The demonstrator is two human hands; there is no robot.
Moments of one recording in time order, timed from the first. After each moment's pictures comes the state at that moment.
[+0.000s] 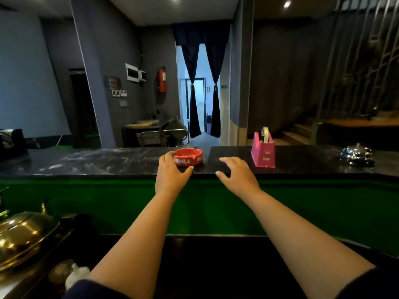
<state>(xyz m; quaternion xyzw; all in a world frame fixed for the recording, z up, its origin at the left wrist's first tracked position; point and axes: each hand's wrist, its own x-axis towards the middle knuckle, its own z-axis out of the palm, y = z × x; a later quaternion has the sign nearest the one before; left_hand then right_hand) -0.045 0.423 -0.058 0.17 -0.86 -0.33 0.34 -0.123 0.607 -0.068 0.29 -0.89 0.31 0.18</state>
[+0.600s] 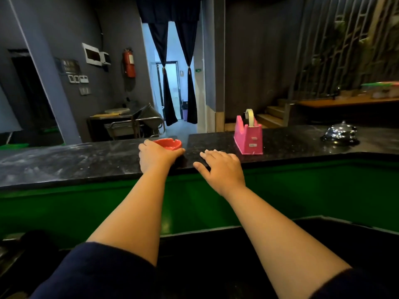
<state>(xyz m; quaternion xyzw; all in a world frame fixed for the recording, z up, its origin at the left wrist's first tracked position) -0.141 0.416 -0.049 0.29 -0.84 -0.37 0.27 -0.159 0.591 -0.097 0.25 -0.92 0.14 0.27</state>
